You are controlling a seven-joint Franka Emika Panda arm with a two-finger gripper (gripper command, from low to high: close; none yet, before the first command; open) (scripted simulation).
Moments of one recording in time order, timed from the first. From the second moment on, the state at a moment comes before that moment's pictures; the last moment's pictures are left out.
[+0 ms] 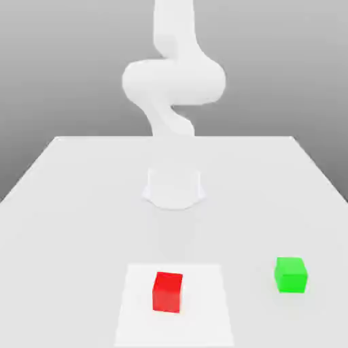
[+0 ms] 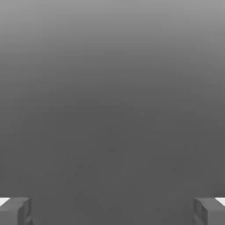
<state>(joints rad) 0.00 -0.71 0.00 -2.34 0.01 2.35 0.81</state>
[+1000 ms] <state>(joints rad) -0.02 0.27 -0.01 -2.68 0.01 2.95 0.90</state>
